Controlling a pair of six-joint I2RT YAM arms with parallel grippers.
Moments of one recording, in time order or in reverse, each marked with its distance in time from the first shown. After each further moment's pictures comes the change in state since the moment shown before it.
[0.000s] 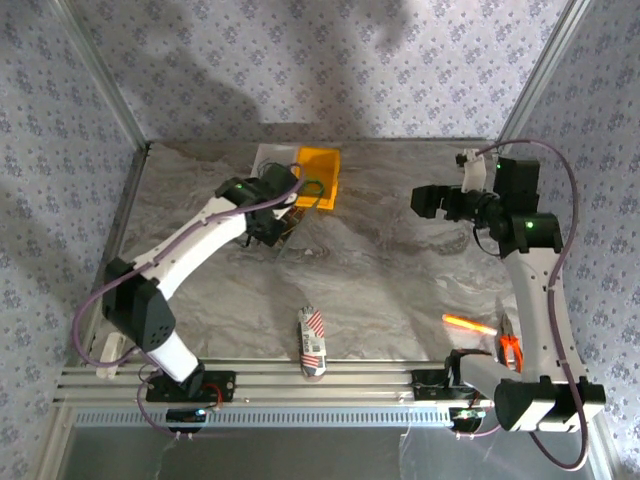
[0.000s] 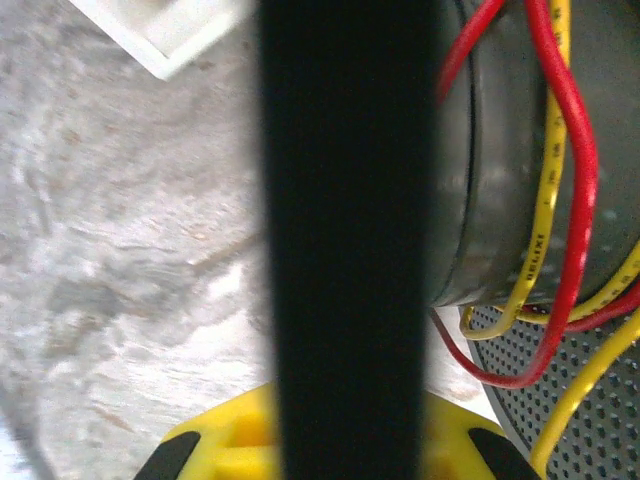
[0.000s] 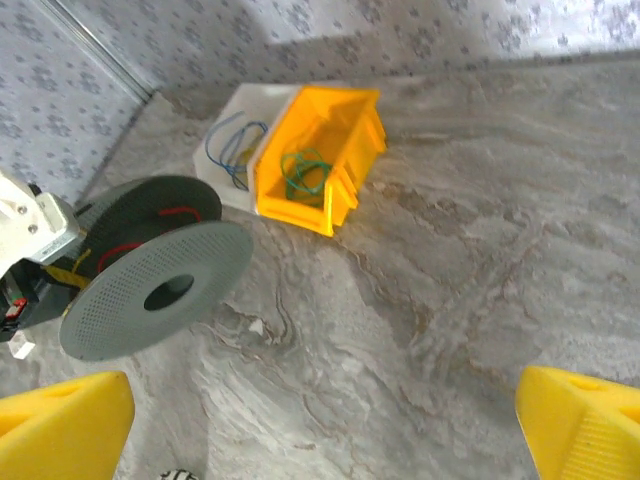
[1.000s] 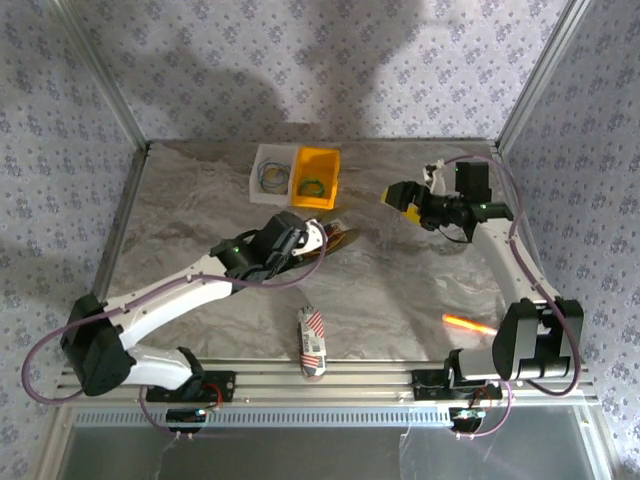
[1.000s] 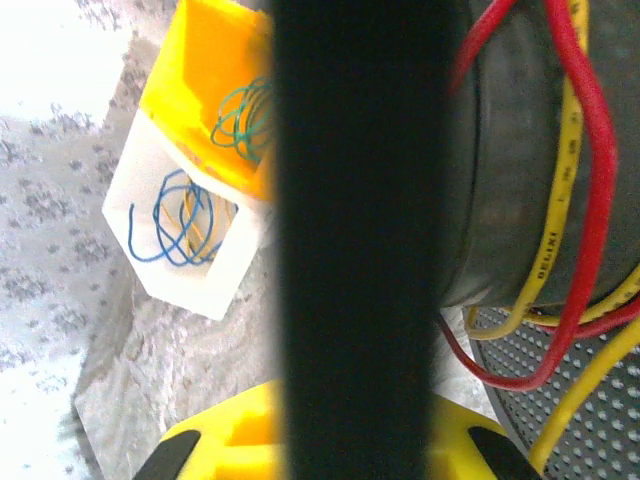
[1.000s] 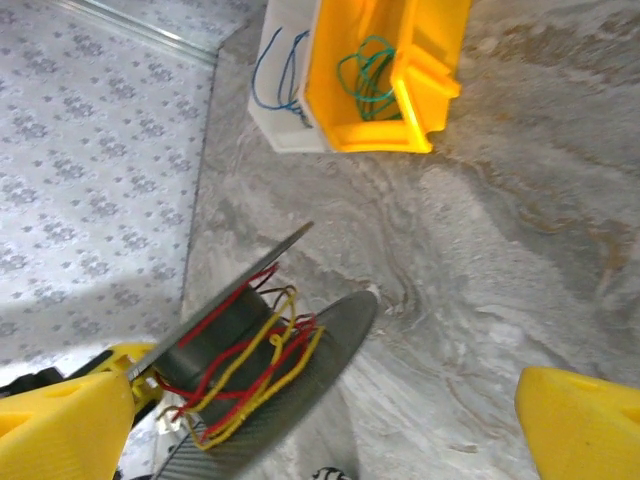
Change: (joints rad) left arm -0.224 -0.342 -0.505 0.641 -0.081 0.510; right arm 0.075 0.277 -0.184 0.338 -0.261 0.414
